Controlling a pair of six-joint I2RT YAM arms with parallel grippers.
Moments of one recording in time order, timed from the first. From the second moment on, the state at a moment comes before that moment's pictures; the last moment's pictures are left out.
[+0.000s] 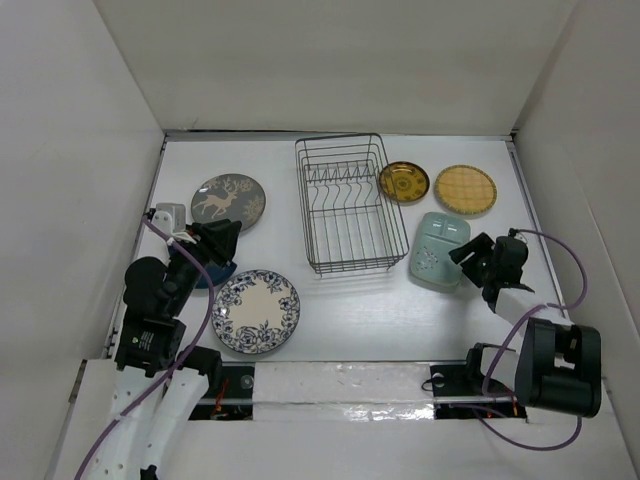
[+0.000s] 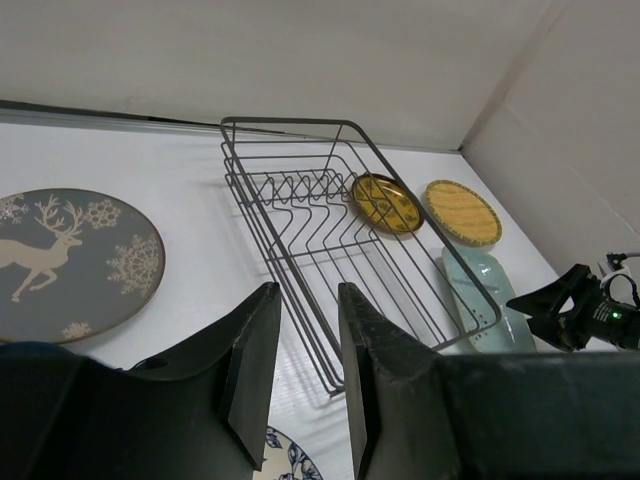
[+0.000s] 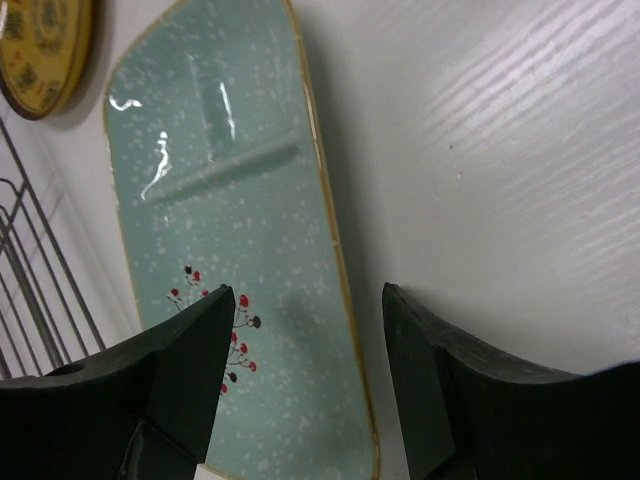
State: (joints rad) left arm -0.23 0.44 0.73 -0.24 0.16 -0.38; right arm -0.20 1.14 0.33 0.20 -0.16 0.68
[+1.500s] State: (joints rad) left arm -0.23 0.43 0.73 -0.25 0.15 -0.38; right arm 0.39 1.26 1.44 -0.39 0.24 0.37
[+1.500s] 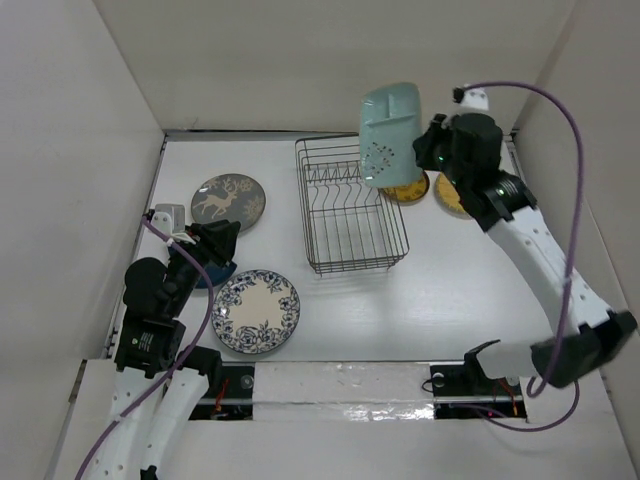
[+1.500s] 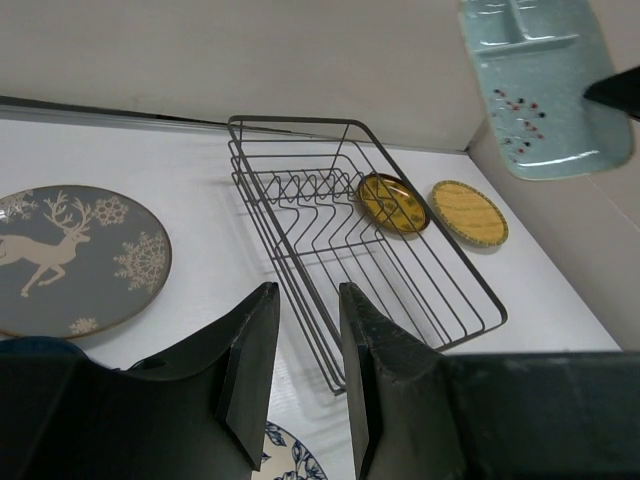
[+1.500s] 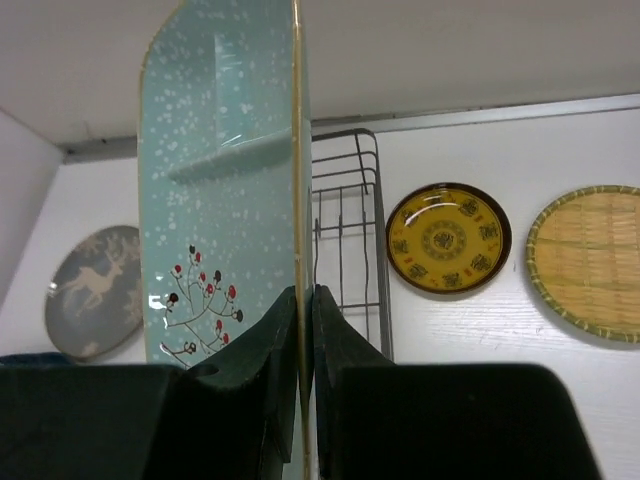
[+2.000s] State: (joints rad) left arm -0.24 0.43 0.73 -0.25 0.15 -0.38; right arm 0.46 1.84 1.95 -0.74 0.64 0.14
